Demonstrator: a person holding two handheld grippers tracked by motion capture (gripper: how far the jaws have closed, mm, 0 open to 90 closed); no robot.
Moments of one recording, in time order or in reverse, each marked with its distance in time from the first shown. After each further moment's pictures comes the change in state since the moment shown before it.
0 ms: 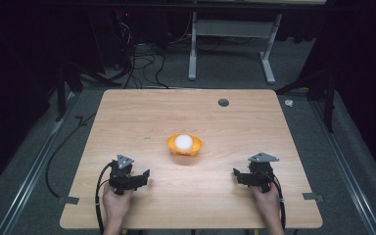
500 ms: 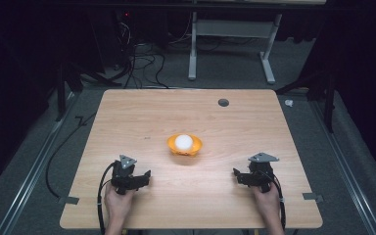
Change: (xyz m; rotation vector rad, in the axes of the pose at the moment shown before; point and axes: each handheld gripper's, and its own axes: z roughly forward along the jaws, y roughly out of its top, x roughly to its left) left arm -0.003 -0.002 0.010 0.033 0.022 0.018; right arm 0.000 0.000 0.000 -0.001 0.000 -0.003
